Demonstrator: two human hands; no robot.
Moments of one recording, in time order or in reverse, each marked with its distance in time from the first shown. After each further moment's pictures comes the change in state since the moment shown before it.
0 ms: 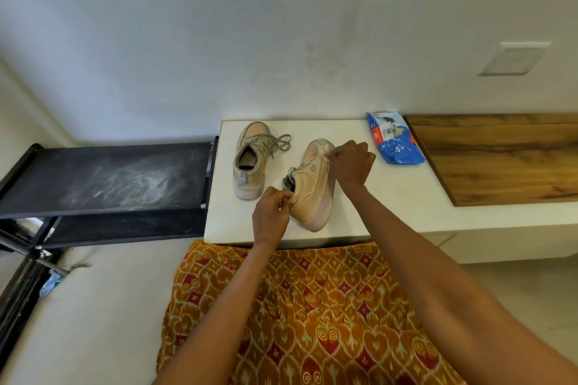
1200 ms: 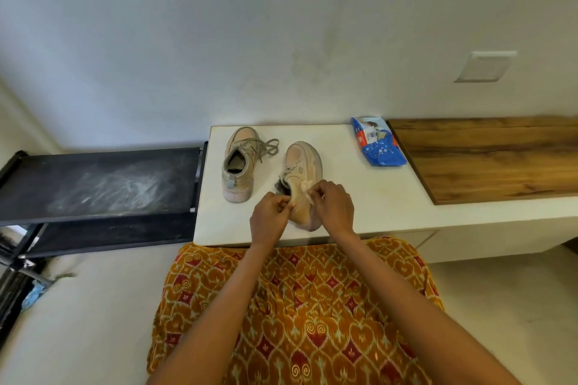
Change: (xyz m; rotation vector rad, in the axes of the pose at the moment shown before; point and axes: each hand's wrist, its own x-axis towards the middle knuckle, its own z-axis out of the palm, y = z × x) left_hand -0.008 0.021 0.006 0.058 -0.076 -0.055; right_hand -0.095 0.017 -0.013 0.206 -0.103 -0.134
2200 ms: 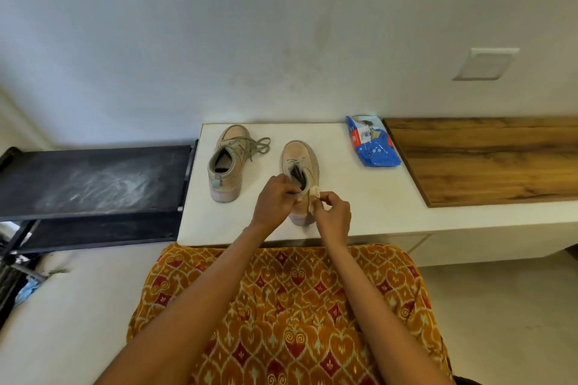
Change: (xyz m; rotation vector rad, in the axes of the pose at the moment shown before) left_hand 0.030 0.036 0.021 0.106 -0.143 0.242; right_hand -0.012 0.027 0.006 0.488 0.091 0.358
